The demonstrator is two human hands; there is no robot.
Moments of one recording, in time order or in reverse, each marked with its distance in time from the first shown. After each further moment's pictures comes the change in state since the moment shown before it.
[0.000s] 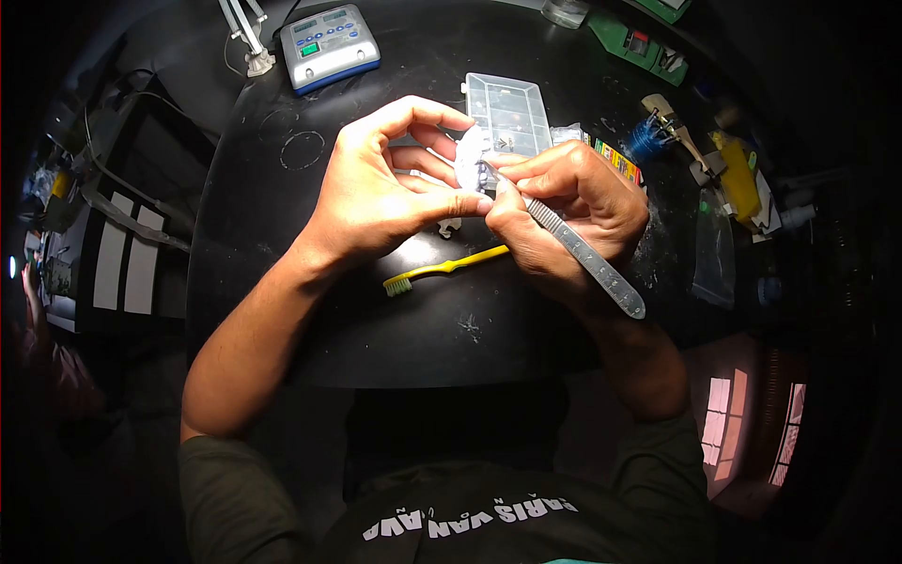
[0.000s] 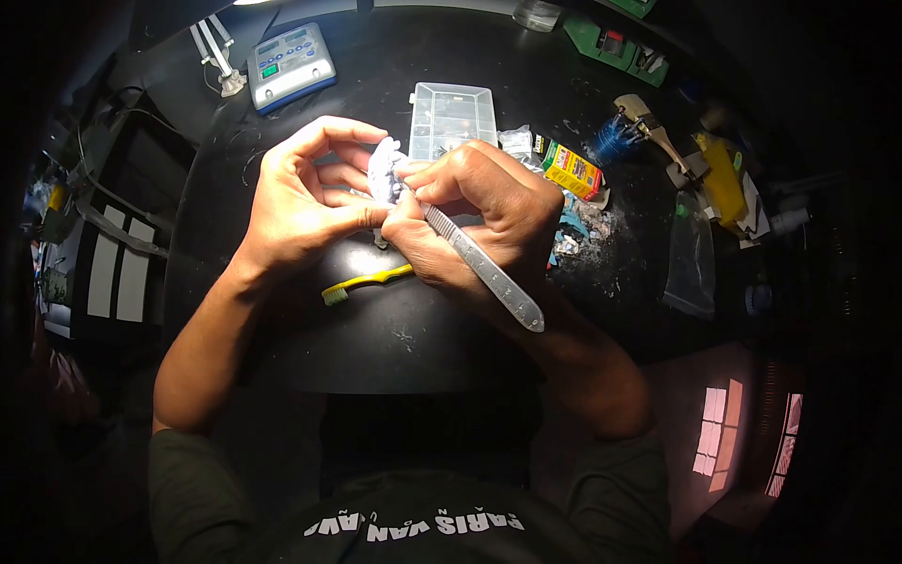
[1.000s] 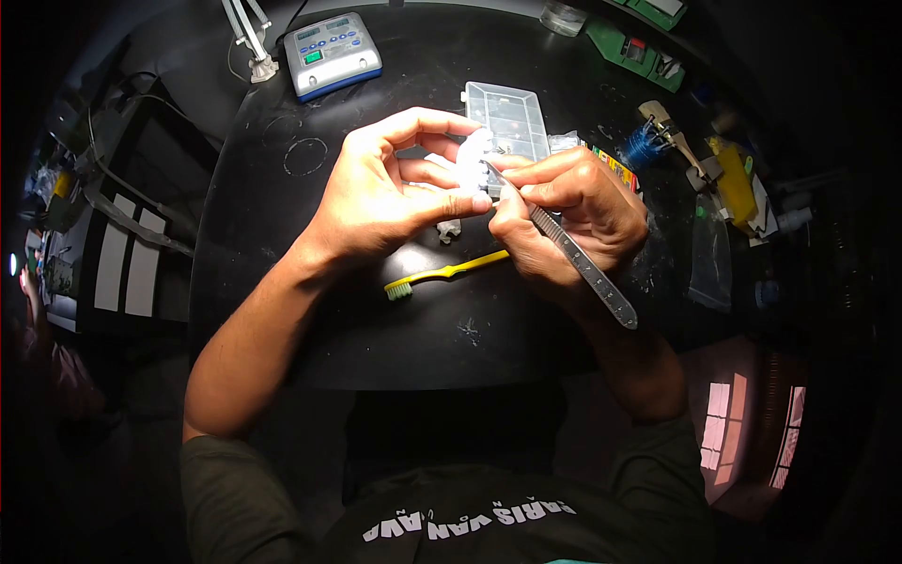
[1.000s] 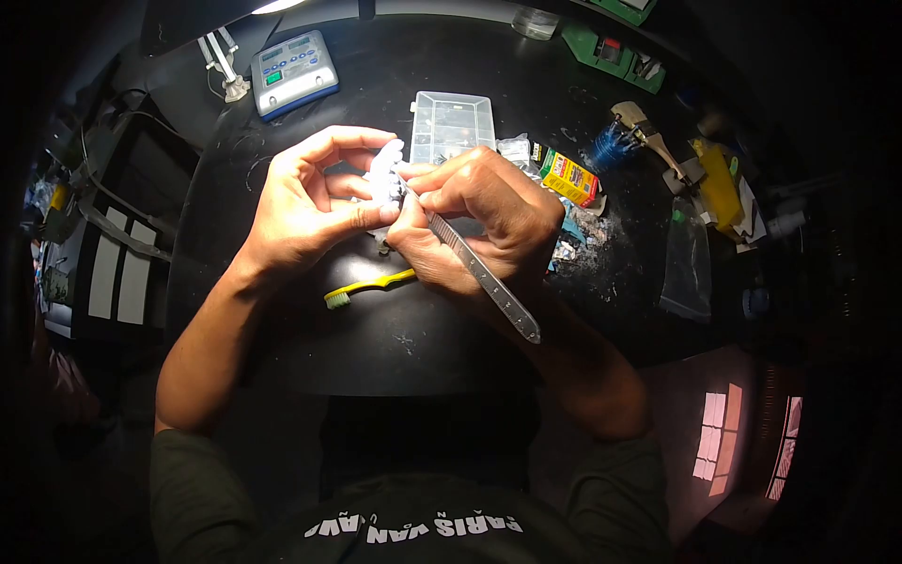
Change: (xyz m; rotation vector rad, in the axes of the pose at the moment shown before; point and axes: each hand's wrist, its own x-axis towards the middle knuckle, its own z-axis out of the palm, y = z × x) left_hand 0.000 0.003 -0.003 -0.125 -0.073 -0.047; right_hand 0.005 0.007 0.003 -0.030 0.087 -0.203
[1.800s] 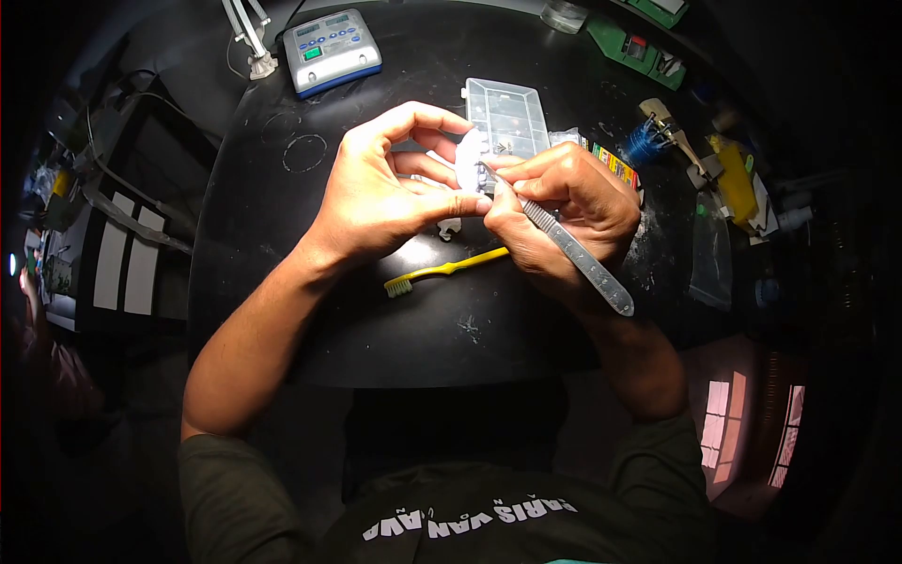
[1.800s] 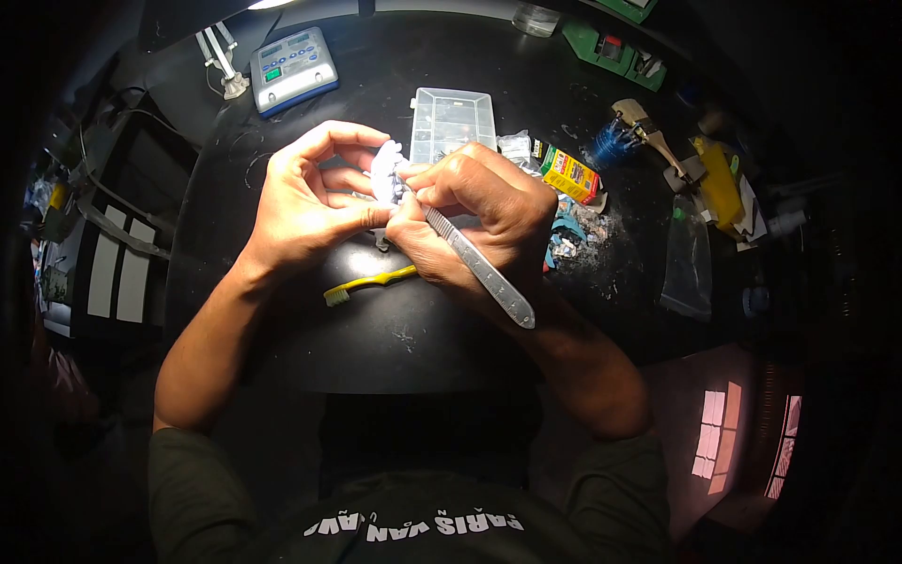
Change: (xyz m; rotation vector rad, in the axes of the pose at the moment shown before) left_hand 0.001 -0.003 0.003 0.091 0.070 0.027; right_hand -0.003 -0.003 -0.003 -0.023 -0.096 0.141
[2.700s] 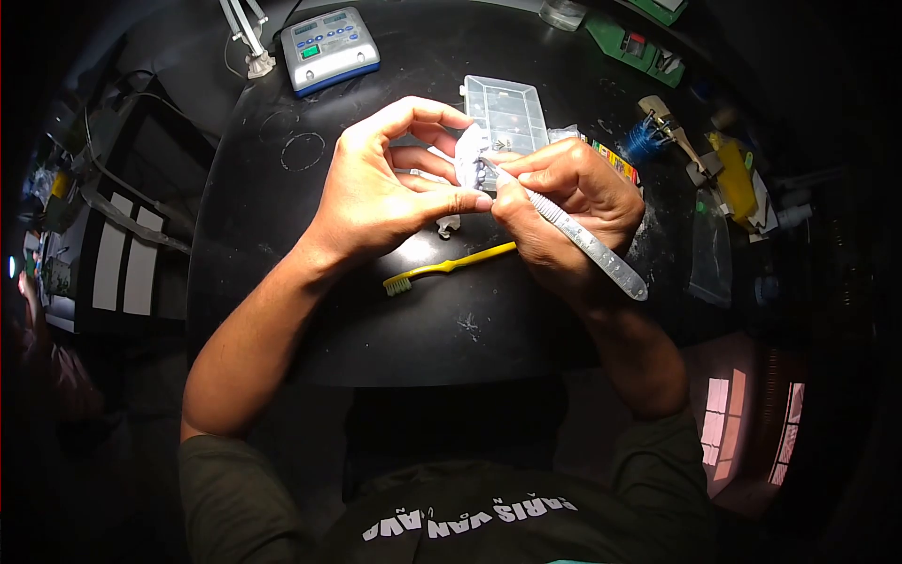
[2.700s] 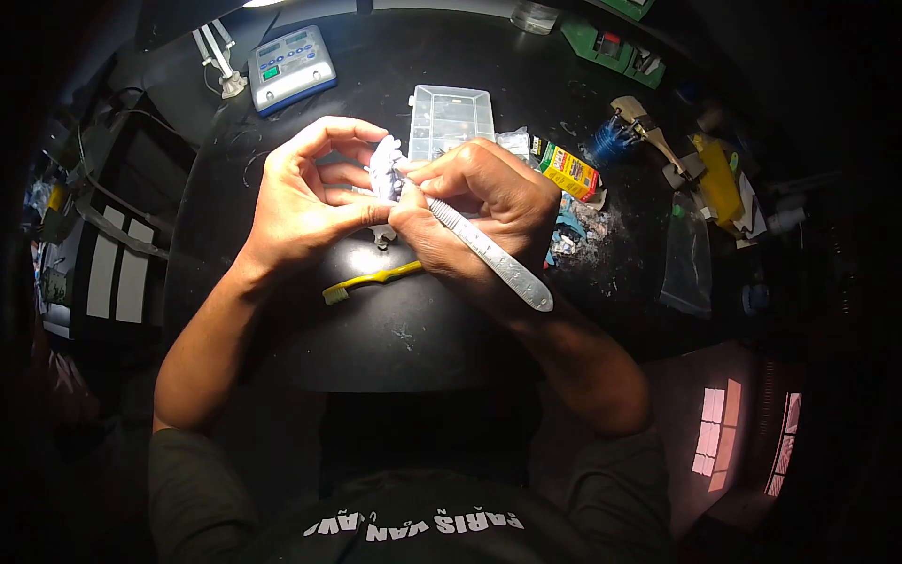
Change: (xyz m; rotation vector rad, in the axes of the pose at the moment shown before) left_hand 0.000 0.001 0.000 0.093 0.003 0.032; right_hand -0.004 0.000 0.000 0.149 -0.020 0.058
